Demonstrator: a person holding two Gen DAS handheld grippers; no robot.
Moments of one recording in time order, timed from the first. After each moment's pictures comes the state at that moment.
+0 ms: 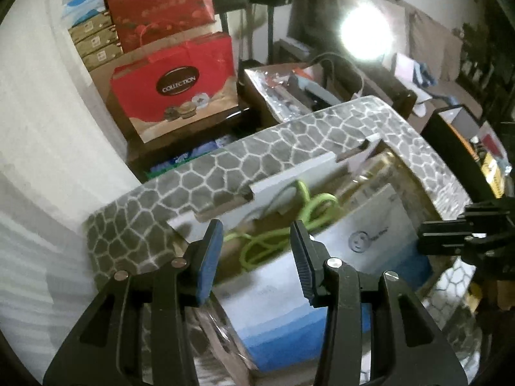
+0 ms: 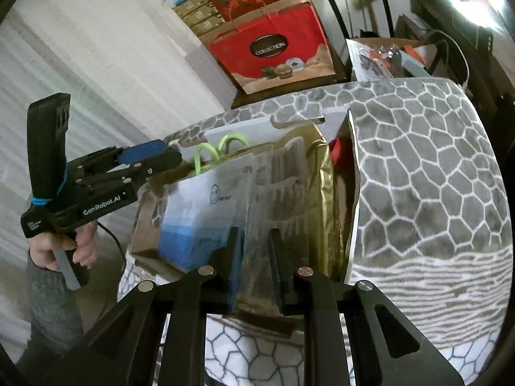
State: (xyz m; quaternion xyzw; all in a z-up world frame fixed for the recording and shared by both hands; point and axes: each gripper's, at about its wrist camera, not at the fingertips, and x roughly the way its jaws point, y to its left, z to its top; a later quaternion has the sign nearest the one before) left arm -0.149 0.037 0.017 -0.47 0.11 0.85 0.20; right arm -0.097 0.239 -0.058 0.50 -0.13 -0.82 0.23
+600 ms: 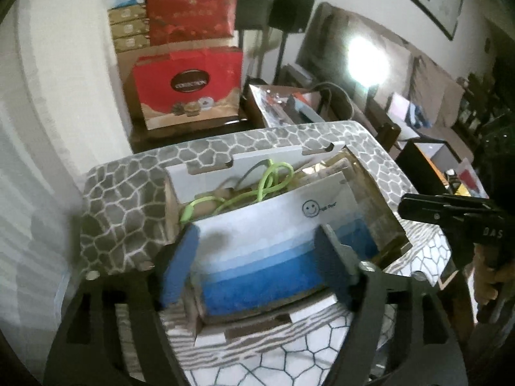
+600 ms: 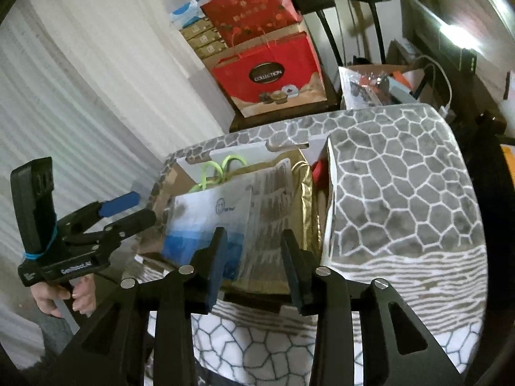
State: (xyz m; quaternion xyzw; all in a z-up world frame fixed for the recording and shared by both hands) left arm -0.077 0.016 0.032 -0.44 0.01 0.88 0.18; right arm -0.071 0.254 -0.028 0.46 -0.12 -0.86 0.21
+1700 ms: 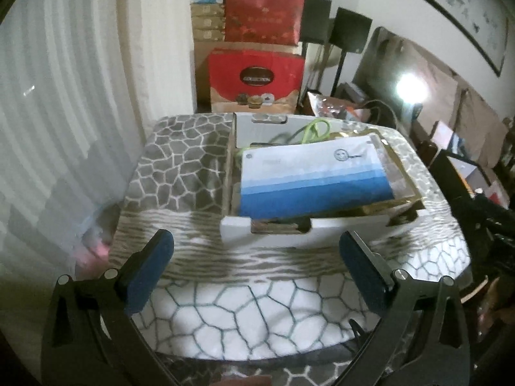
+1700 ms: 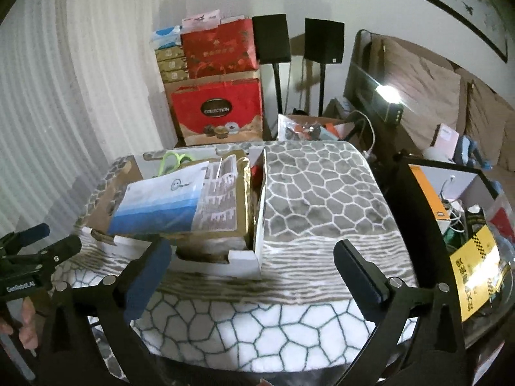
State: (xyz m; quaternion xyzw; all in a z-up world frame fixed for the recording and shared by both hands) left arm 0.022 -0.006 0.012 -0.41 -0.04 0.91 0.05; right arm 0.023 0.252 -0.026 0.36 0.00 -0.93 0.06
